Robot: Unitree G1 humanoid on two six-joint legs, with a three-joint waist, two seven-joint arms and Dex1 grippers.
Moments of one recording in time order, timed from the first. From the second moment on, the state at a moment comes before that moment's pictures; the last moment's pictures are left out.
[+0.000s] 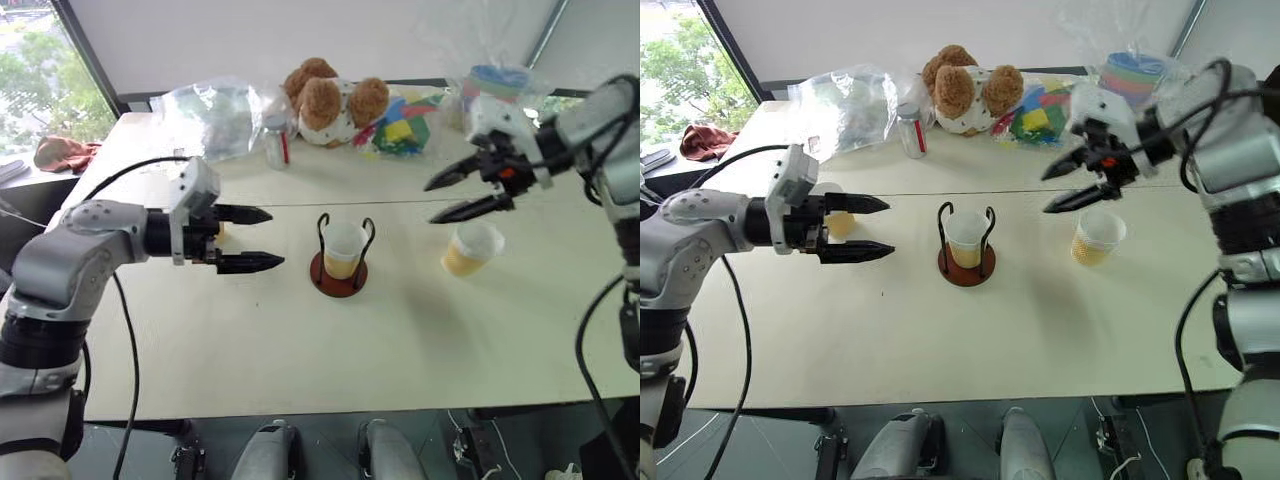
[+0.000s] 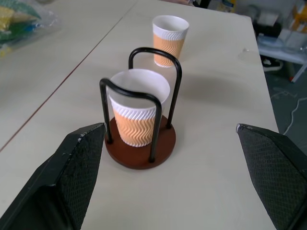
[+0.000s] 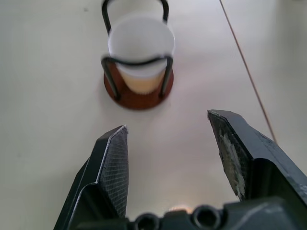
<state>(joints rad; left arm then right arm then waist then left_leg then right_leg) -0.68 0.84 -0.04 -0.21 -0.60 0.72 -1.16 -1.07 -1.04 0.32 0.31 0.12 0.40 1.59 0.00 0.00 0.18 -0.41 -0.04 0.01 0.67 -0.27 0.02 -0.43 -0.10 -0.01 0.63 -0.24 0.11</state>
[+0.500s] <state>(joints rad) -0.70 0.81 -0.10 -0.24 -0.60 0.74 -1.18 -0.85 -1.07 0.26 0.26 0.07 0.41 1.48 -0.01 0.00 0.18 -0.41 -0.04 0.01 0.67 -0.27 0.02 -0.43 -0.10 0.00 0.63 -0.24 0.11</state>
